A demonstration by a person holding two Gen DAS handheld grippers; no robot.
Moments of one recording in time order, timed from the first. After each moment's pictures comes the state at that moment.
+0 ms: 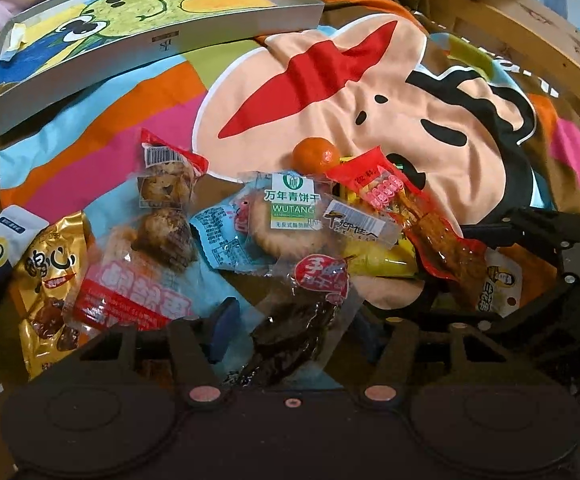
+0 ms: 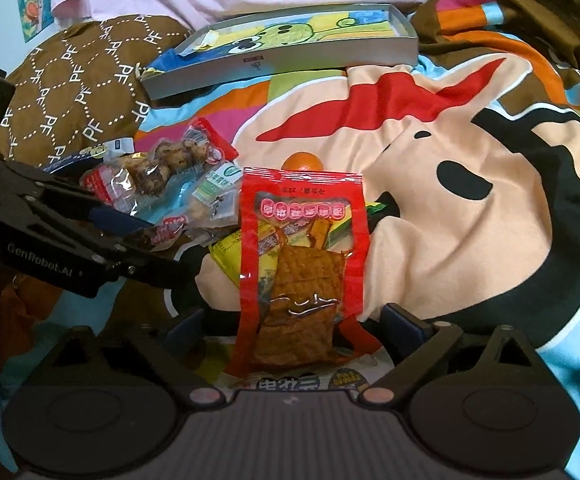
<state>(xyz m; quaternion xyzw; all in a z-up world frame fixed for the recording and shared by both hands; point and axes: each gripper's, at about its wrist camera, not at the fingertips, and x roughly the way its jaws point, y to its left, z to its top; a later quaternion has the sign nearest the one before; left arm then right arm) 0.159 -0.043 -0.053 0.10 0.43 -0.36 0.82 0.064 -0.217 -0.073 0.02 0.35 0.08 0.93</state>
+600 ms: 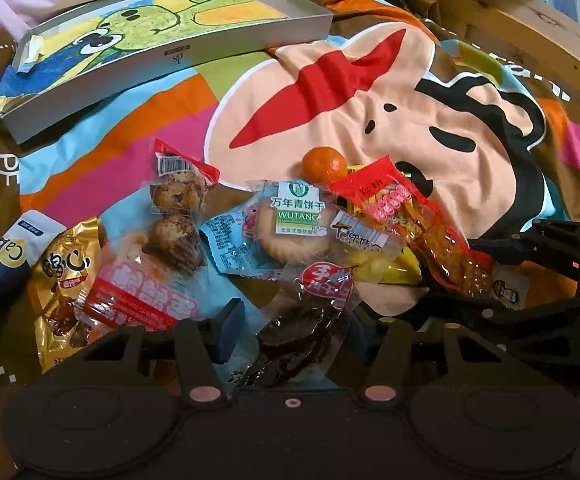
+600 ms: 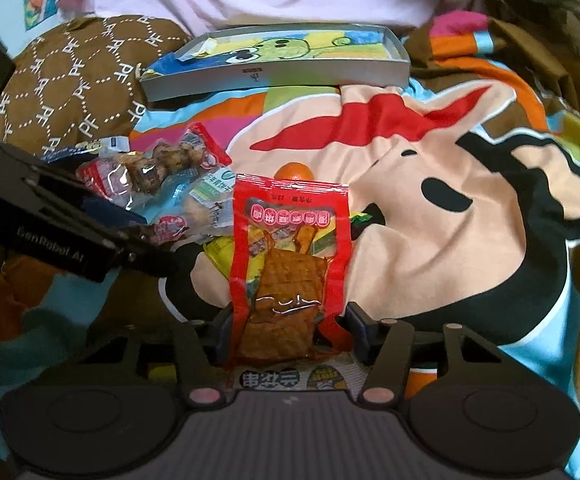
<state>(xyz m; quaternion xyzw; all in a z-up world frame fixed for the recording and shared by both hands) 0.150 -0.045 -0.046 0.11 0.42 -0.33 0.84 0.049 -0.205 -0.071 -0.03 0.33 0.05 0.94</state>
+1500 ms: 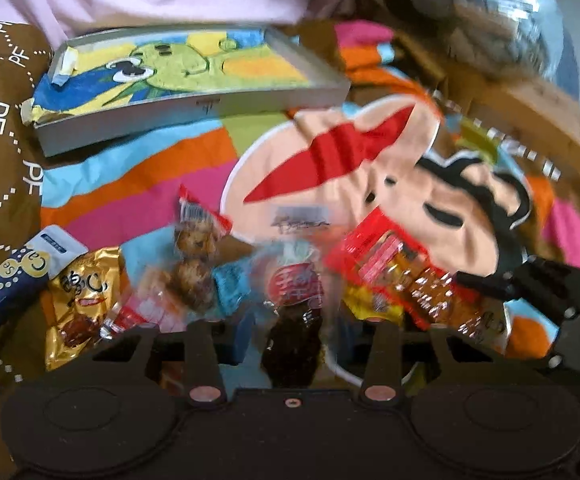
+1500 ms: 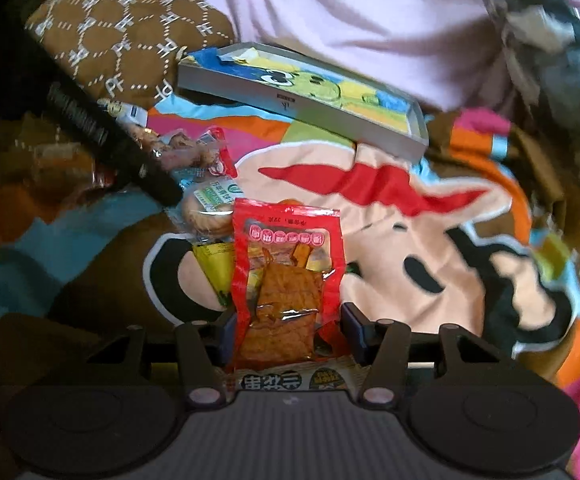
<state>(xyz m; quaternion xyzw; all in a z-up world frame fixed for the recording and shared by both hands) 0.147 -0.025 -0.024 0.01 0.36 -0.33 0.87 0.037 -0.181 -0.066 -0.21 0.26 0.04 0.94</state>
